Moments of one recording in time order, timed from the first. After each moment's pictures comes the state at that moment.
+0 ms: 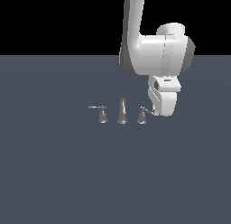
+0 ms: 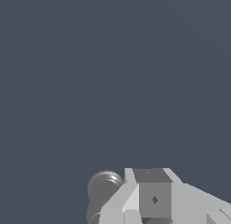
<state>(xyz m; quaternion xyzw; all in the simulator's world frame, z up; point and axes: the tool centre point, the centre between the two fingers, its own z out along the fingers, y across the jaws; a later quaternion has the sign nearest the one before) 0.012 -0.163 0.076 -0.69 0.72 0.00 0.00</state>
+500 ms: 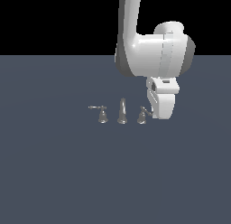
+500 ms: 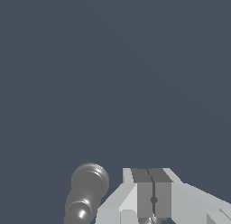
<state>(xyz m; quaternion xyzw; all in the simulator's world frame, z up) -0.006 -0.152 0.076 -0.68 0.73 0.00 0.00</state>
